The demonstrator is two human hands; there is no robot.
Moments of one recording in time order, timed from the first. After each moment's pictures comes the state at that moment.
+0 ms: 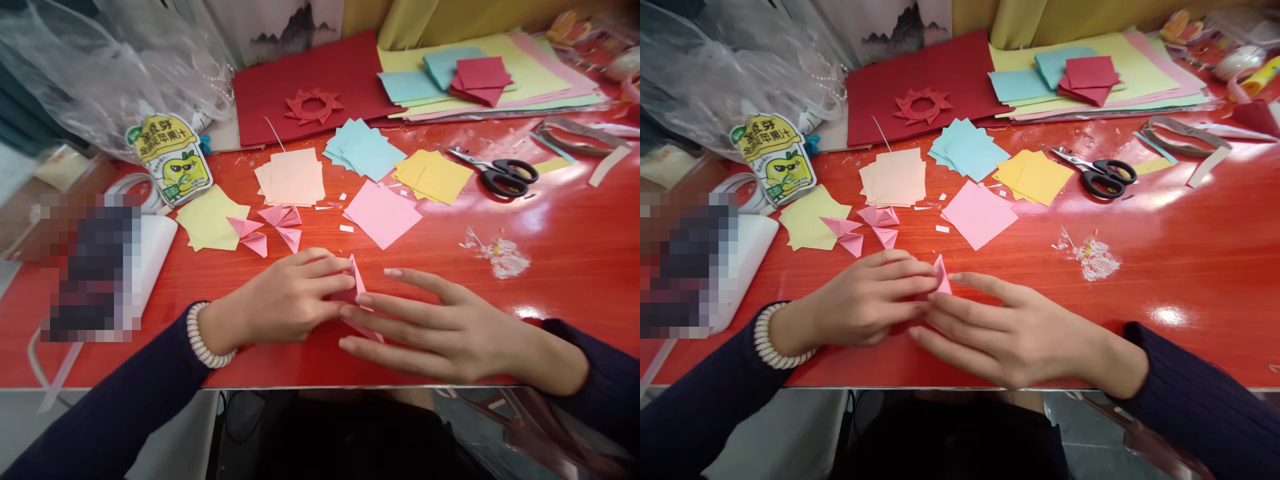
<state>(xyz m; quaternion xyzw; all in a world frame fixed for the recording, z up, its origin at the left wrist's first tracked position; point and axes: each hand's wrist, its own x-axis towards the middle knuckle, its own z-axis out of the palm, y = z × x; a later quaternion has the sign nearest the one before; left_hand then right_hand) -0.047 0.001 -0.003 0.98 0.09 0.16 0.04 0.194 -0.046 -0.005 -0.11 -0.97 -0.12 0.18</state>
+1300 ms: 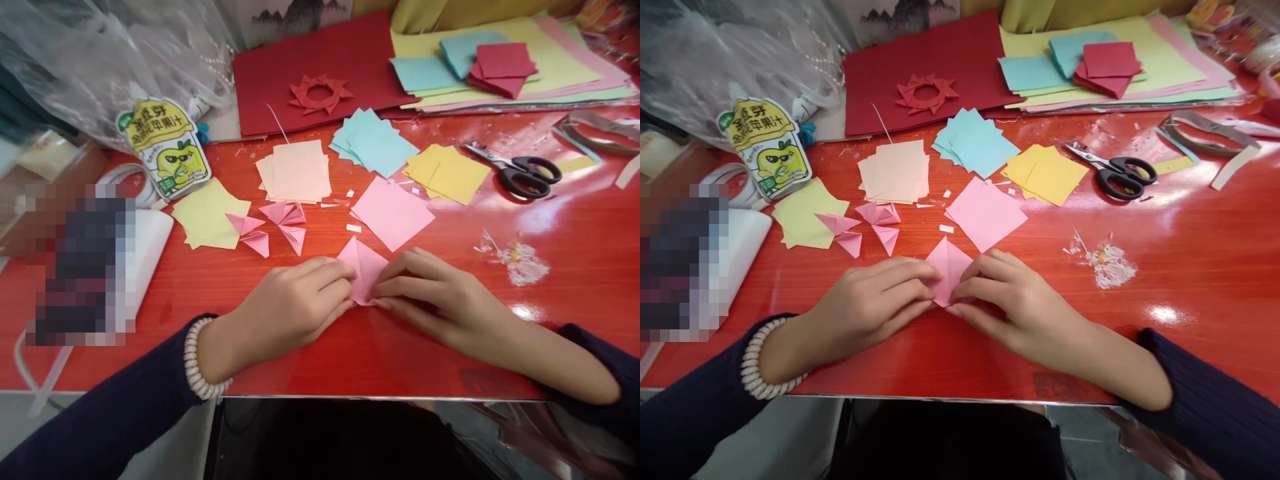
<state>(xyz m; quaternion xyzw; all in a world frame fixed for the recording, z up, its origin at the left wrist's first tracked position) -0.042 -0.014 -0.008 0.95 0.26 0.15 0.07 0.180 -0.031 -0.009 -0.35 -0.87 0.24 0.25</state>
